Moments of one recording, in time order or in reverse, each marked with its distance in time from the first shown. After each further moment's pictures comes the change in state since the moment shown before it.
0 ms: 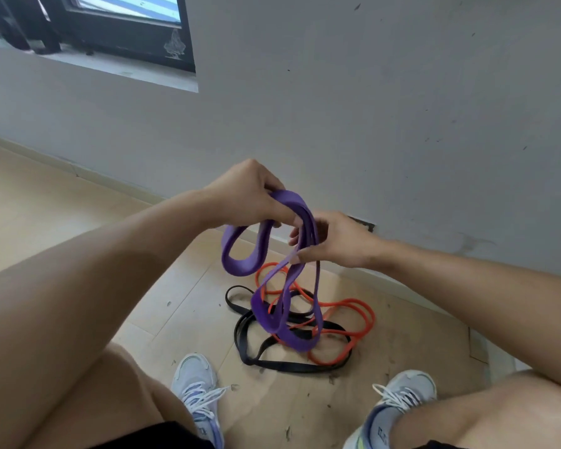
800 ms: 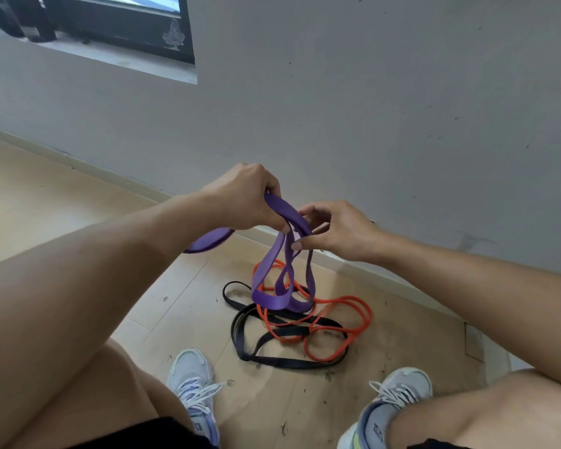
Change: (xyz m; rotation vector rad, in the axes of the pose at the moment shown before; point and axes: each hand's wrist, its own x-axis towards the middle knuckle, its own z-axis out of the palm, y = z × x) left_hand 0.015 -0.019 0.013 0.263 0.068 0.075; right_hand 0.005 0.004 -0.004 -0.009 0.047 -0.021
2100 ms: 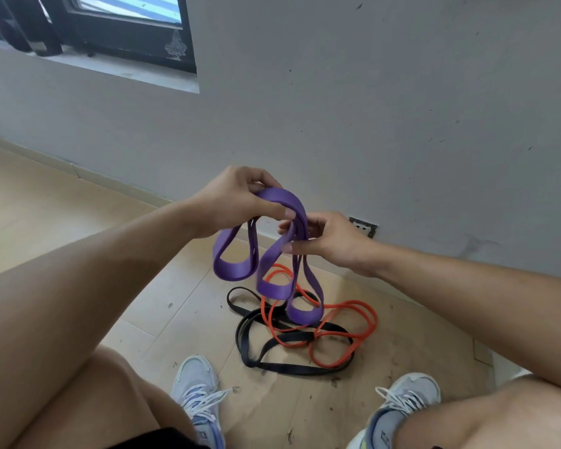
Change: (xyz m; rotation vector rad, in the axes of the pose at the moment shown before) left_hand -0.011 -0.012 -0.007 -0.655 -0.016 -0.087; right_hand 0.003 -0.001 0.019 0.327 -0.001 0.042
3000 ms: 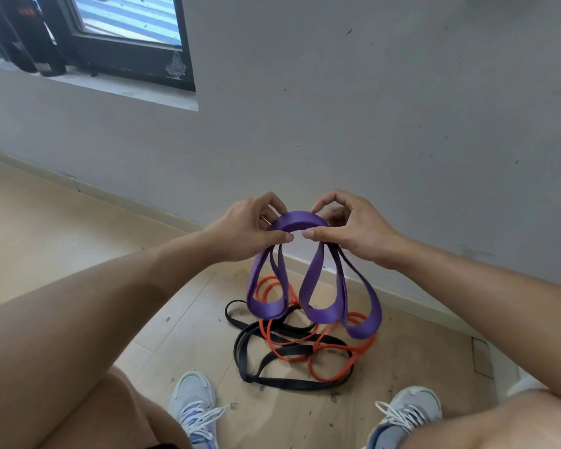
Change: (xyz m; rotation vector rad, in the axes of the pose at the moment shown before) left_hand 0.007 -0.013 0.023 0.250 0.010 0.113; right_hand -0.013 -0.031 -0.040 -0.171 0.183 -0.086
